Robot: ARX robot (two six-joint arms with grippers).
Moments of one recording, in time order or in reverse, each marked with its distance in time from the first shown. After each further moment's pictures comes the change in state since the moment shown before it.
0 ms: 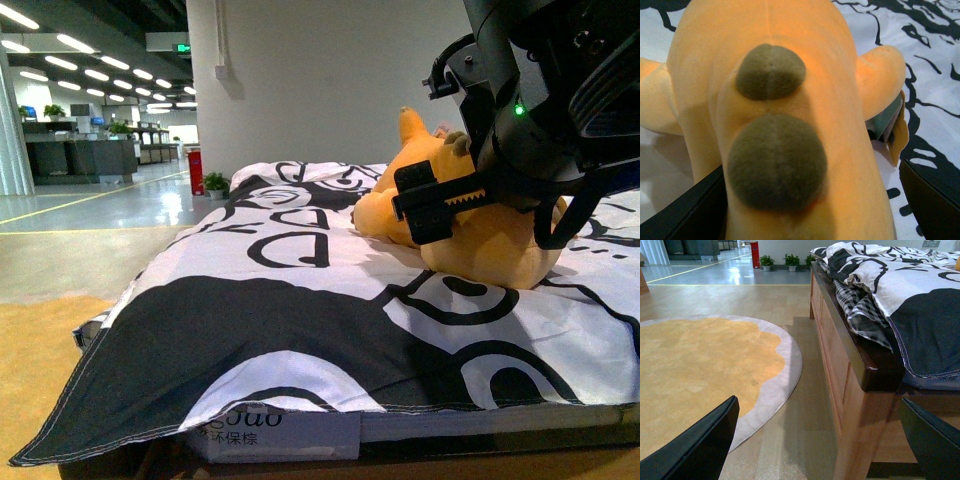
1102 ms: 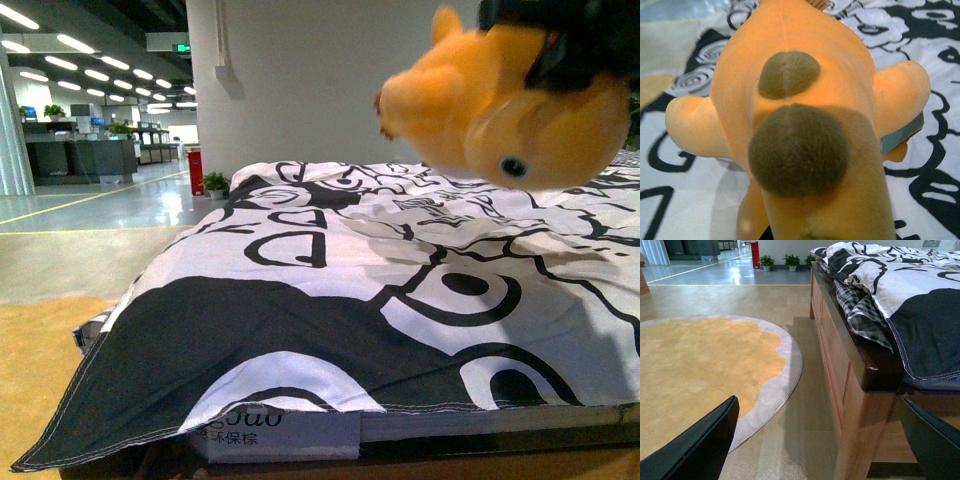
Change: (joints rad) left arm 0.000 0.000 0.000 0.000 0.000 0.000; right arm -0.165 -0.279 -0.085 0.101 -0.426 0.169
